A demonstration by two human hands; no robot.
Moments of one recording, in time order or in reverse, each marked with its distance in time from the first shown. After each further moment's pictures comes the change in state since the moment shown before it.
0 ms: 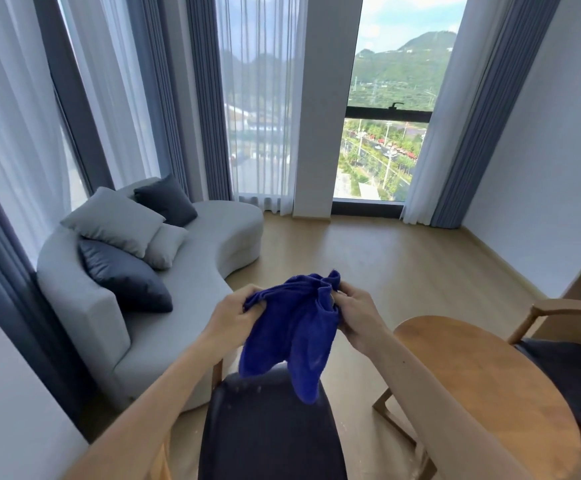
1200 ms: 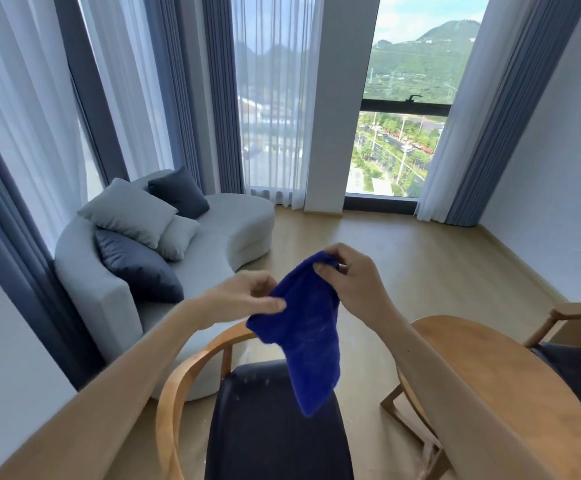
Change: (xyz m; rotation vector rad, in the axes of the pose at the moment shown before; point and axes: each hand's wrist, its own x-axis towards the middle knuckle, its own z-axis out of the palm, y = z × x) left_hand 0.021 0.021 -0.041 0.015 -0.478 -0.008; right_hand 0.007 -0.031 0.022 -0.697 -0.025 -0.619
